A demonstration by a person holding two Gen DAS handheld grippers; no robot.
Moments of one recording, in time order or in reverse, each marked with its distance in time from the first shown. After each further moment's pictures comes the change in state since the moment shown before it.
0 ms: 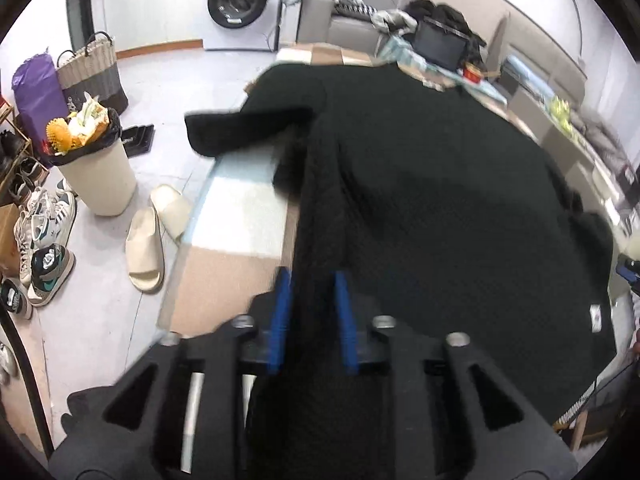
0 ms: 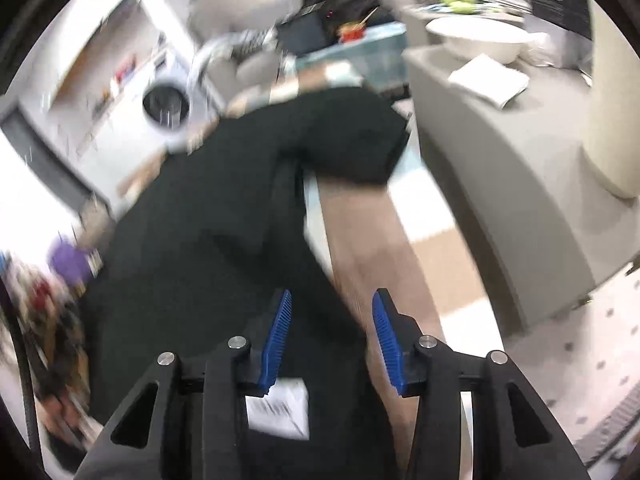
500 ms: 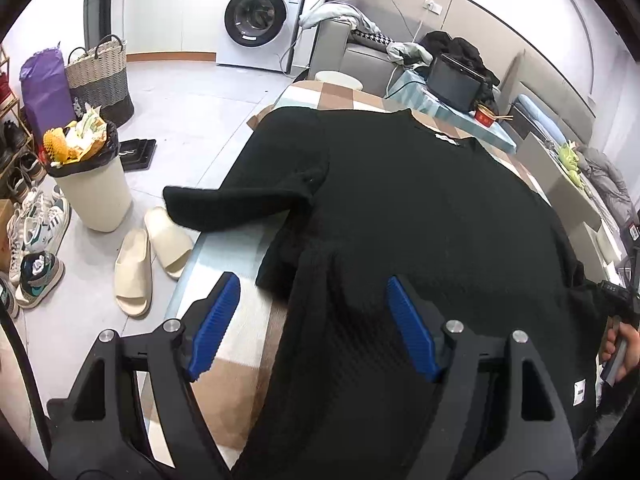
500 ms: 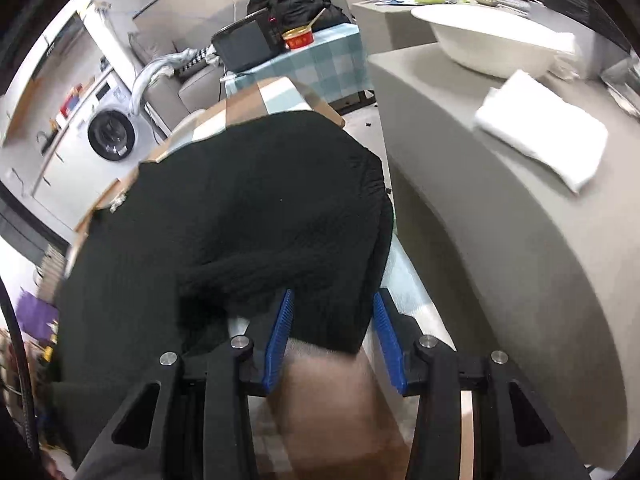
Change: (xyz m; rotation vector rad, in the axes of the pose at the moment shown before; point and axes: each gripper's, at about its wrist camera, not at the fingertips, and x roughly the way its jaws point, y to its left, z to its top) left arm 0.028 -0.007 0.079 -0.076 -0.067 -0.004; right arm 0.123 -0.003 0.085 -0.020 0.035 -0.205
